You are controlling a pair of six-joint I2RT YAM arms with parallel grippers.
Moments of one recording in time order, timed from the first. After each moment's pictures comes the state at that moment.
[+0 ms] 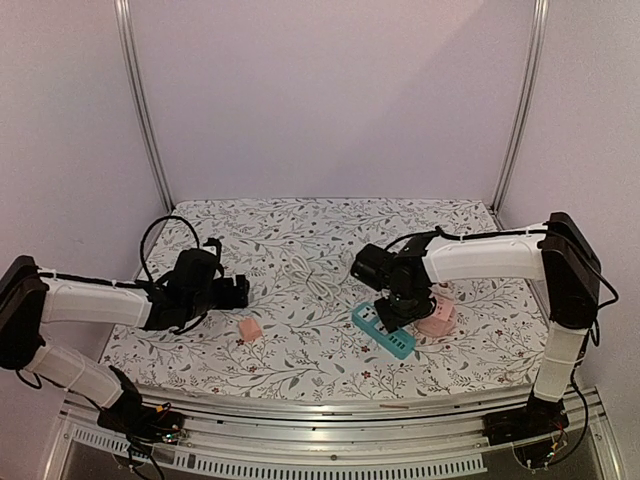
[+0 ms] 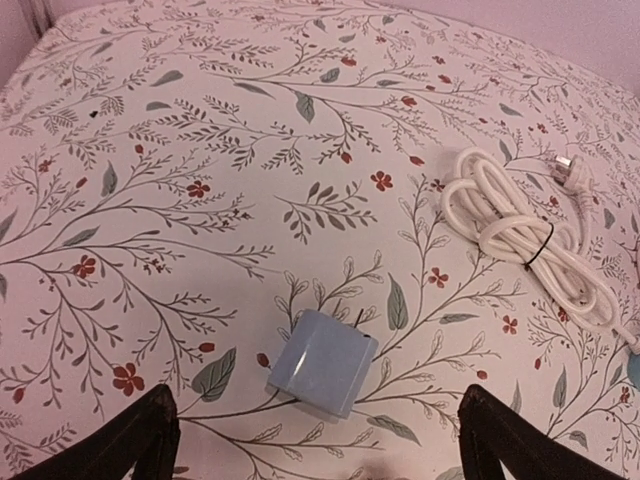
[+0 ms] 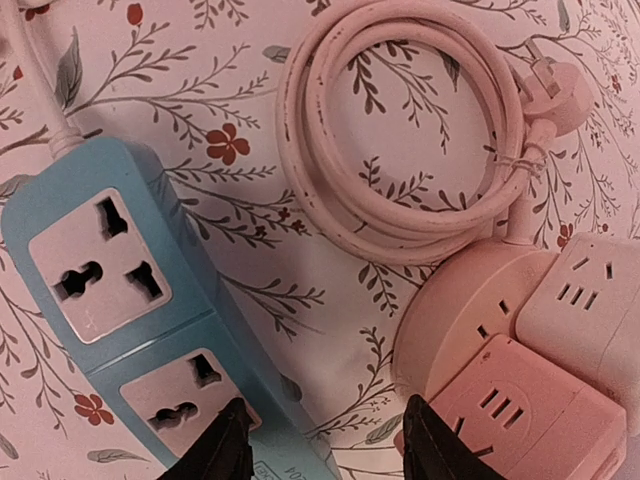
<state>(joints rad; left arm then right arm) -0.65 1.35 0.53 0.14 -0.40 -0.48 0.94 1.89 1.33 -0.92 0.37 0.57</state>
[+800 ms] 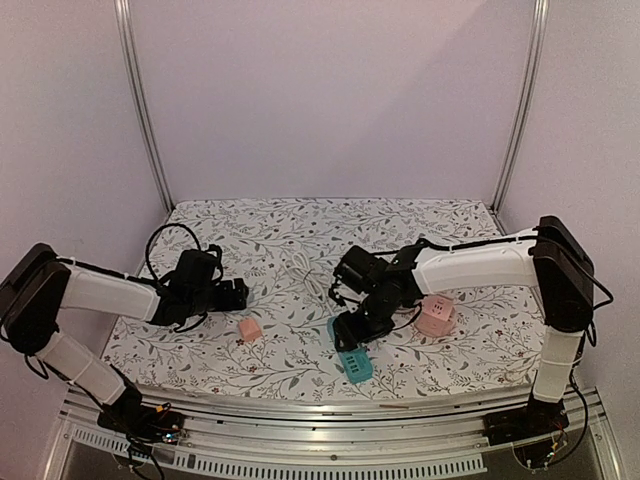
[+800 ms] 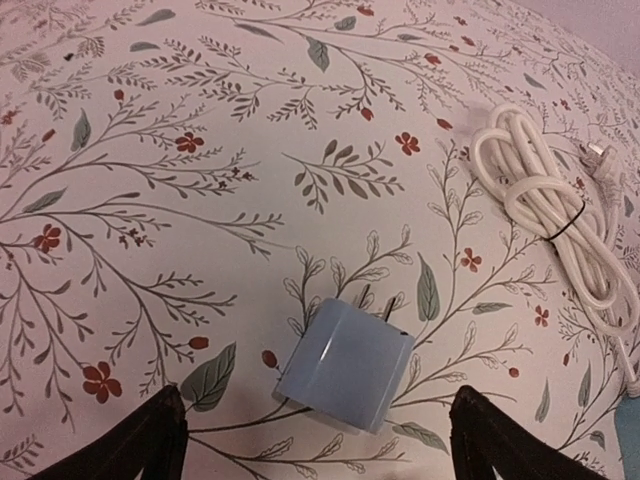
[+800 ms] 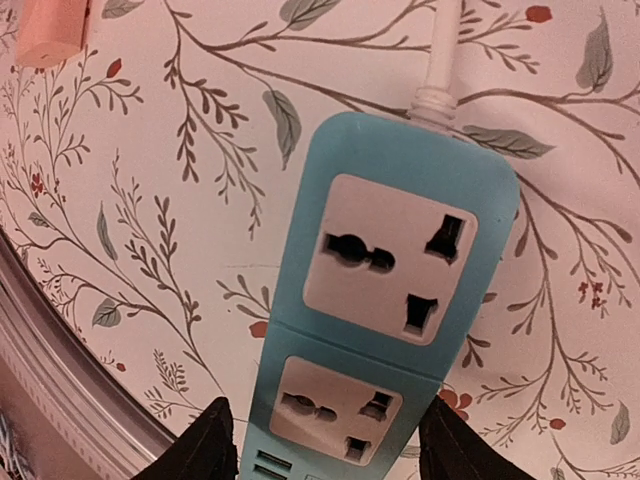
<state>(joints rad) -0.55 1.46 0.53 0.20 -0.25 -0.49 1.00 1.91 1.32 -0.65 -0.15 0.48</state>
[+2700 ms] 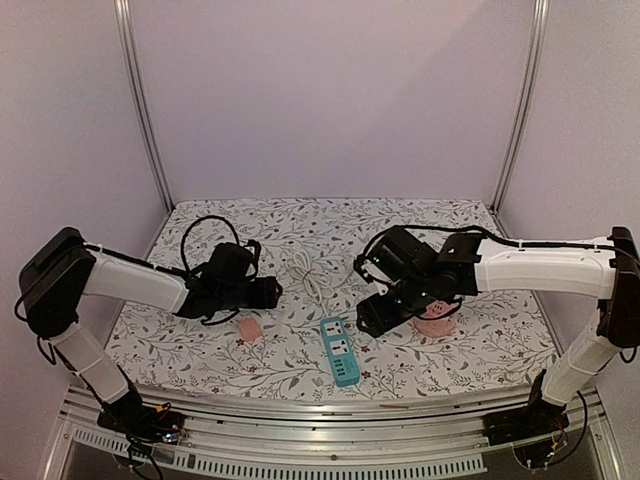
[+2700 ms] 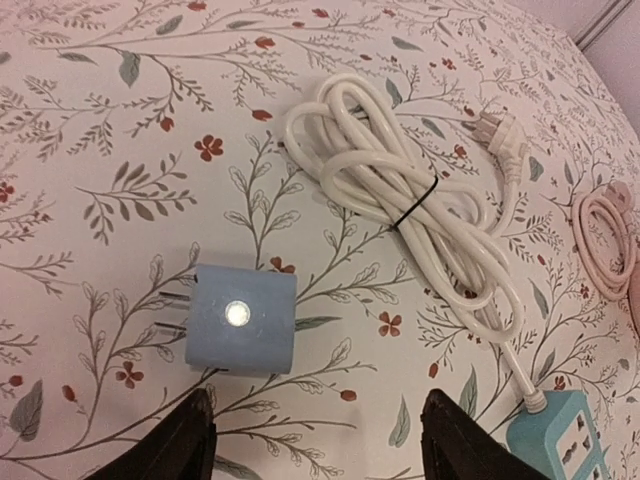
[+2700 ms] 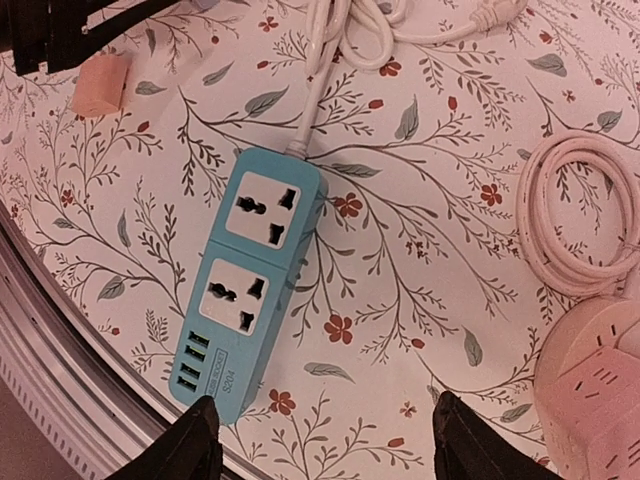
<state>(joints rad) -0.72 1.66 0.72 0.20 -0.18 -0.53 1.02 1.60 1.19 -0.68 0.06 0.44</state>
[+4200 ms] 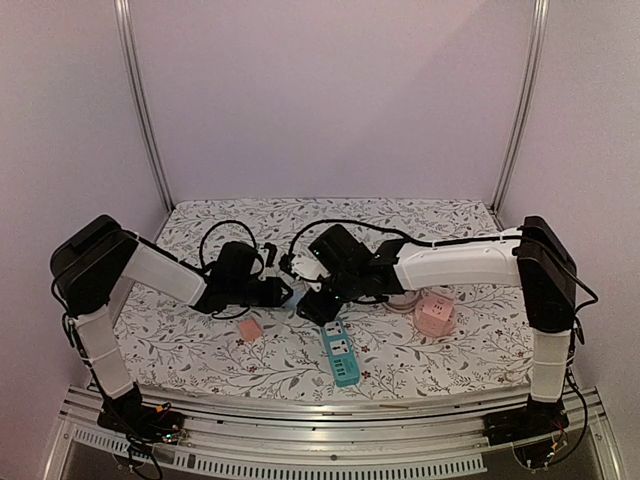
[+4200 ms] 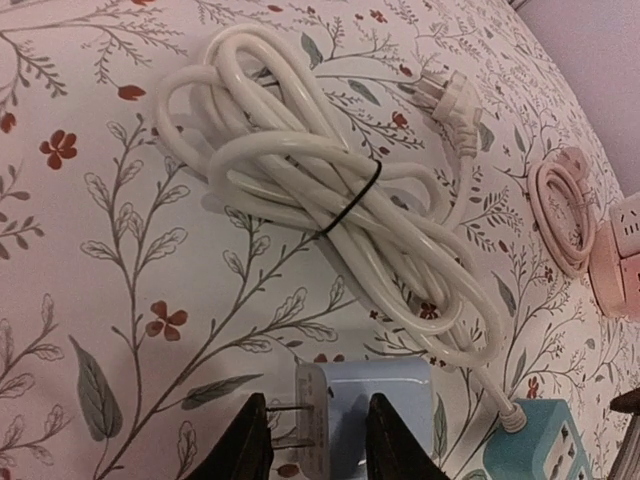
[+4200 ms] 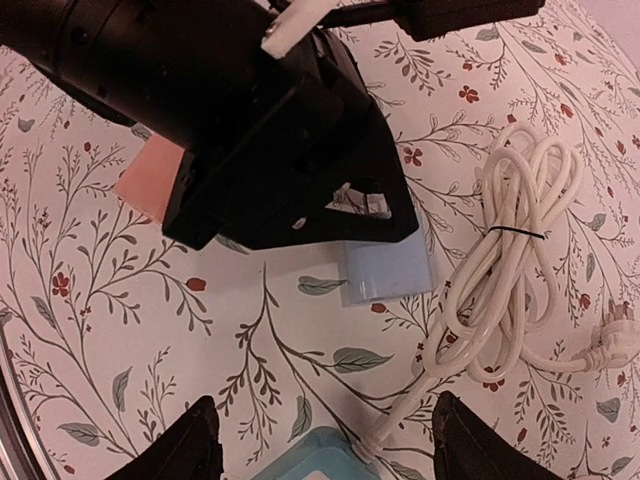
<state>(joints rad) -0.63 1.85 0.79 0.38 0.12 -0.48 1.03 2.00 1.47 -0.33 0.02 -0.07</state>
